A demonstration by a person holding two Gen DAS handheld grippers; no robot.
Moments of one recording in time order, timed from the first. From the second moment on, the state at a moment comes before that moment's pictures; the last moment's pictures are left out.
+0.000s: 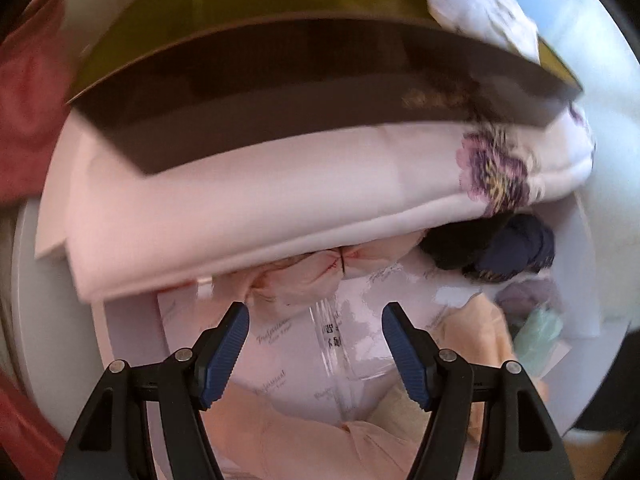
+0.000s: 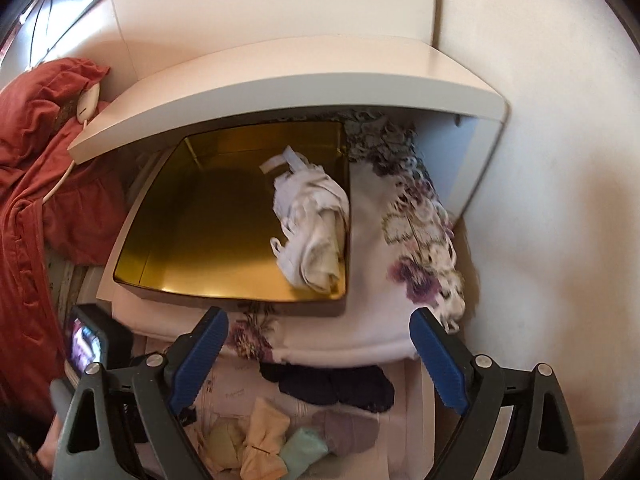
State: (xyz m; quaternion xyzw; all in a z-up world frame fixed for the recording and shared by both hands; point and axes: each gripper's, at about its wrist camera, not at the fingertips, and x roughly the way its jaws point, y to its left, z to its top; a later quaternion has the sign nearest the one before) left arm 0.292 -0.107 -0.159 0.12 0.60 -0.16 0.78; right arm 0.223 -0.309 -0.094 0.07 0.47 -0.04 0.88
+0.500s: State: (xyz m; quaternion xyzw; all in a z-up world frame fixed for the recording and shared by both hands) left arm 0.286 -0.116 -0.191 0.11 0.65 -0.22 0.72; right arm 0.239 -0.332 -0.120 0.15 0.47 -0.06 0.87
